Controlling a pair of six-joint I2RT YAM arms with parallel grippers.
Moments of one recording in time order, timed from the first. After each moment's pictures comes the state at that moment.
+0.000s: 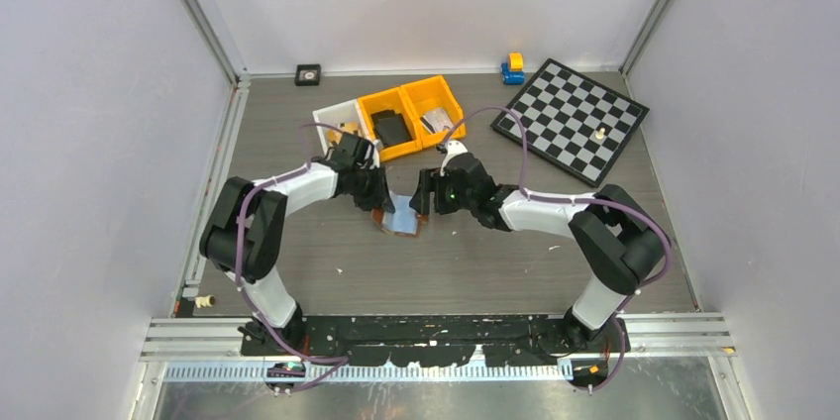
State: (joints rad) left arm -0.41 1.72 1.00 -0.34 0.31 -0.46; right arm 0.74 1.66 0.84 0.22 -0.08 0.53
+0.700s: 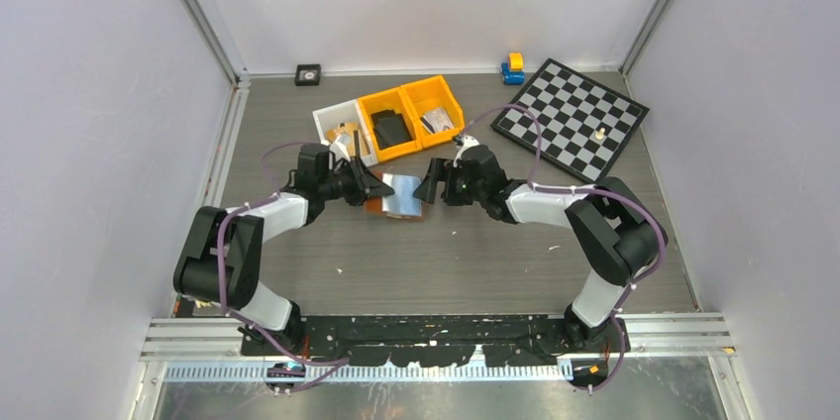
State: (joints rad) left arm -0.24 1.53 0.66 0.24 0.65 -0.79; right arm 0.65 1.71 0.84 0.29 -0.19 0.63
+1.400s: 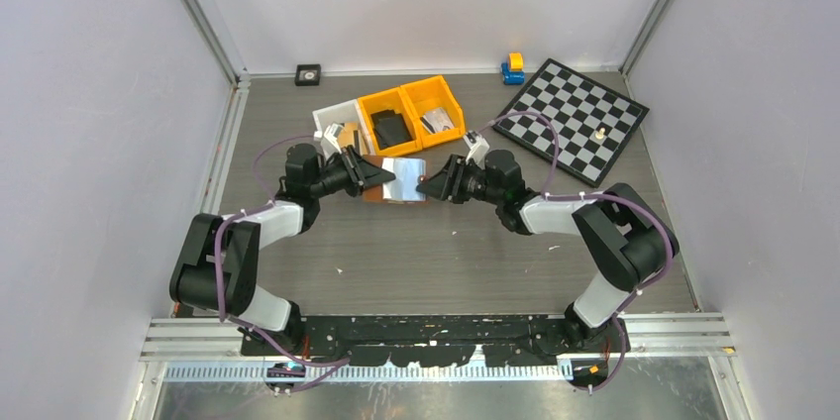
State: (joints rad) left arm -0.21 1.48 0.58 0.61 0.78 -0.99; right arm 0.58 1.66 0.68 0.69 -0.45 0.81
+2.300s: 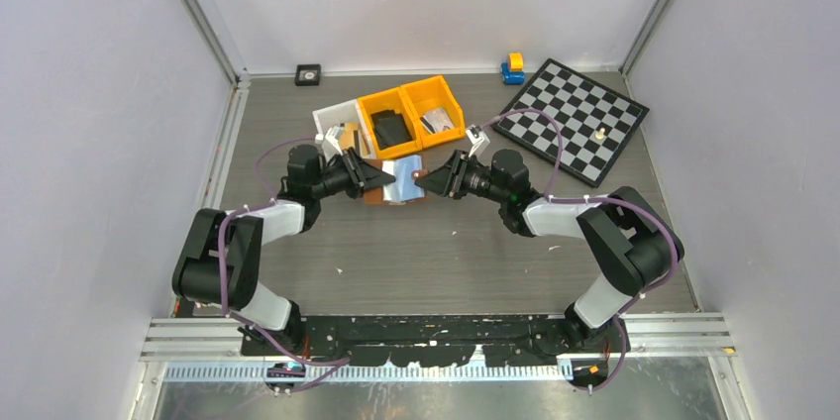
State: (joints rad) left arm -0.20 1.51 0.58 0.61 0.78 -0.99; right arm 0.57 1.63 0.65 0.86 -0.53 0.87
